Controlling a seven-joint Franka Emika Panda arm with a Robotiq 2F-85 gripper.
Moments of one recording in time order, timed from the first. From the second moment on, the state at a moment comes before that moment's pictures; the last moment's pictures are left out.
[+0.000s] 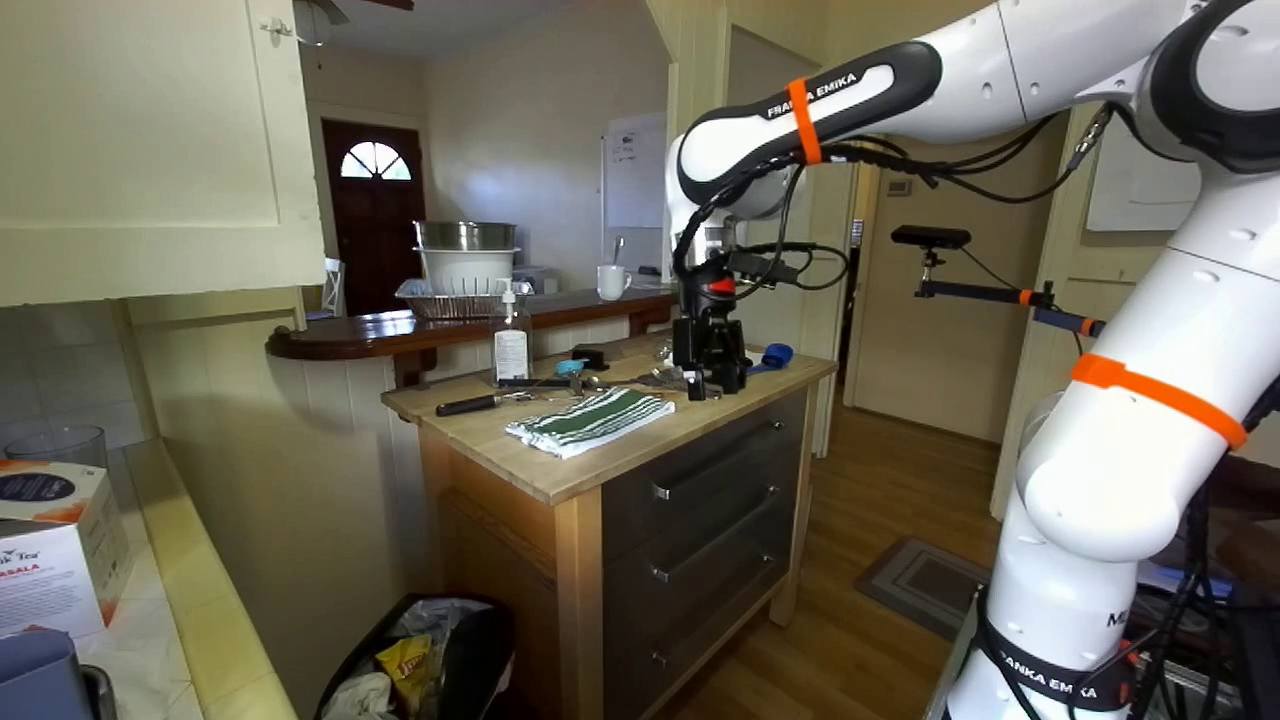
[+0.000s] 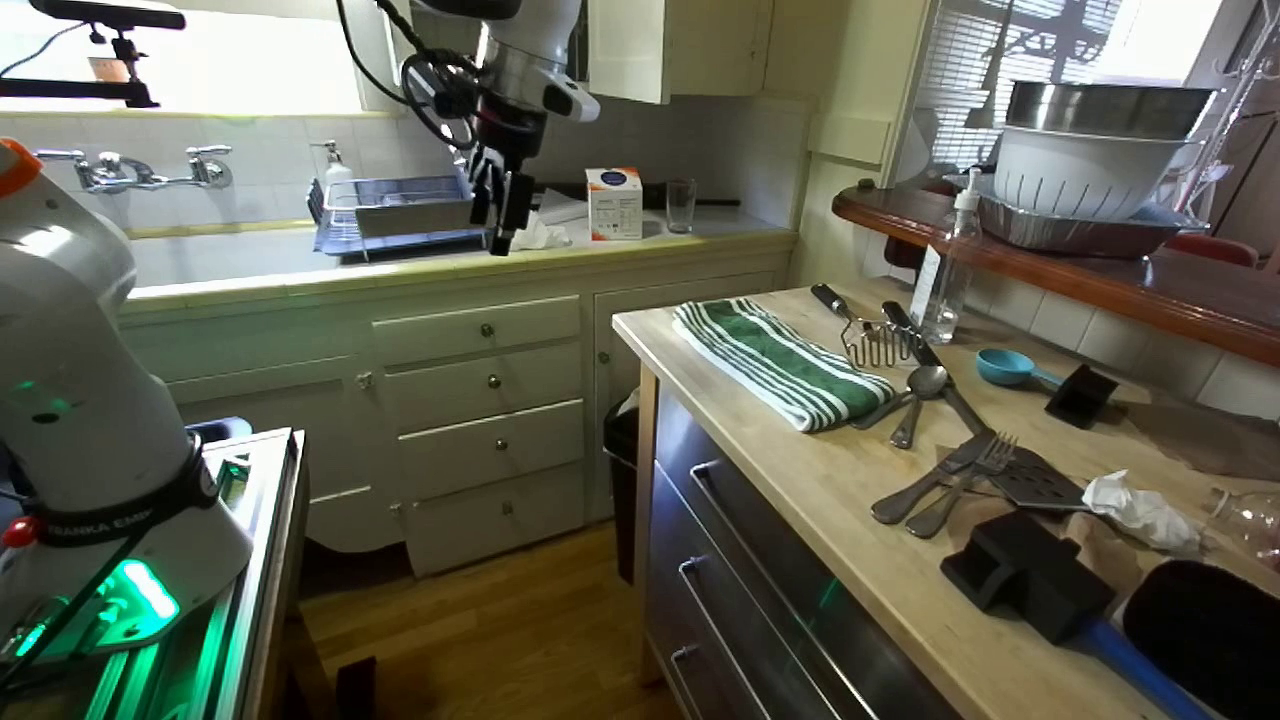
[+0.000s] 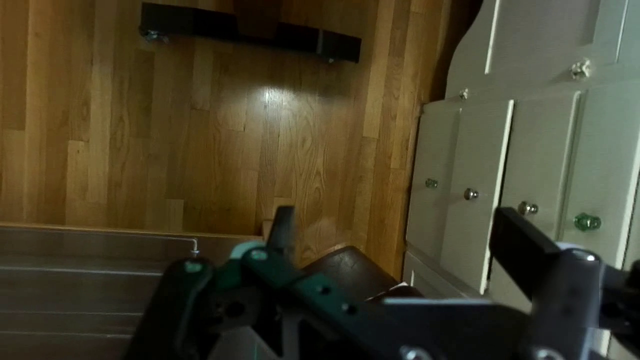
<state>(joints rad) 0.08 -0.34 0.00 -2.26 0.16 1.69 -0.07</state>
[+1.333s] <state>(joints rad) -0.10 -0.26 -0.13 -2.63 0.52 2.41 0.20</state>
